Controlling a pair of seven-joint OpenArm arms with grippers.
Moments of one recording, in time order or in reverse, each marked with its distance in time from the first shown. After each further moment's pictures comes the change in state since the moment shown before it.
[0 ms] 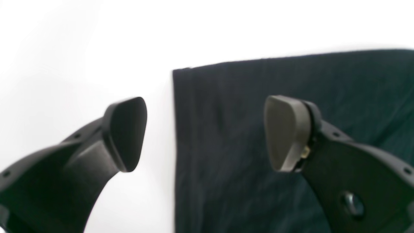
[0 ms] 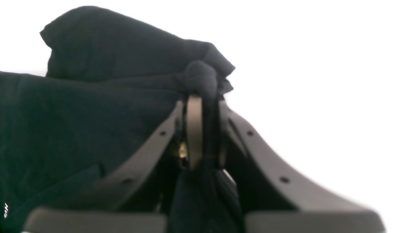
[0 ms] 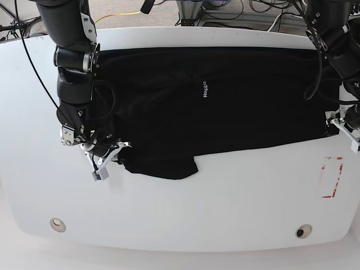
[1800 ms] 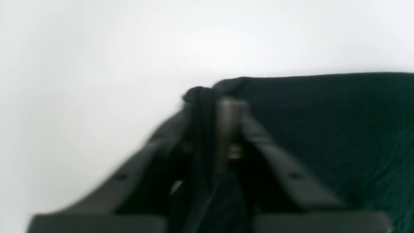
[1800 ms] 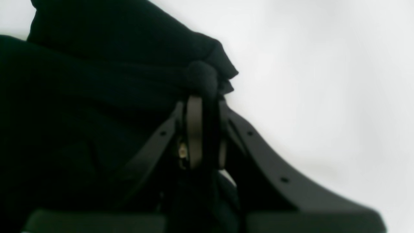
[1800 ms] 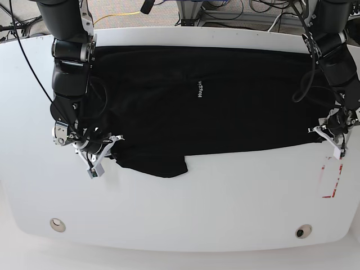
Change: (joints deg) left arm -3.3 2.2 9.5 -9.1 1.9 7.3 -9.7; right arm -4.3 1.9 0.0 11.6 -0.8 -0.2 -8.7
